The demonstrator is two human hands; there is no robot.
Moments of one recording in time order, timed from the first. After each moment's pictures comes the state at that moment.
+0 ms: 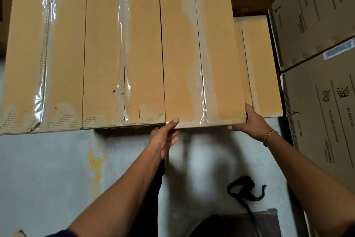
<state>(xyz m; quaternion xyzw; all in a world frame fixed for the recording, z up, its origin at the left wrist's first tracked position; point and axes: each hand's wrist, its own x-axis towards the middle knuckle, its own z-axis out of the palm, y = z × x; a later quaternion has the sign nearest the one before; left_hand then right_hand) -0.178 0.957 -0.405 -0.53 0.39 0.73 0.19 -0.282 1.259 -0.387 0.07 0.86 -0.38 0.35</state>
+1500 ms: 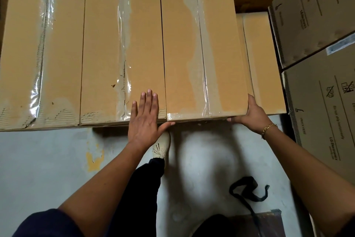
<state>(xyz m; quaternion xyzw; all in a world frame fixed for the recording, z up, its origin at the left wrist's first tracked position) -0.172 0.893 -0.419 -0.04 0.99 0.02 0.13 -0.283 1.247 -0.399 0.07 0.88 -0.36 0.29</state>
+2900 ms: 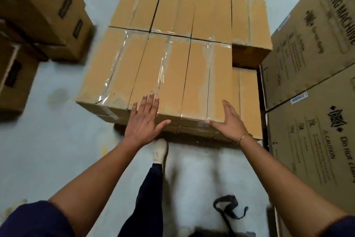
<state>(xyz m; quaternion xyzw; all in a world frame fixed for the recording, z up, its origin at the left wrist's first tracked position) -0.056 0.880 -0.179 -0.10 0.99 0.06 0.08 -0.187 1.169 -0.158 -0.13 0.93 -0.23 0.25</state>
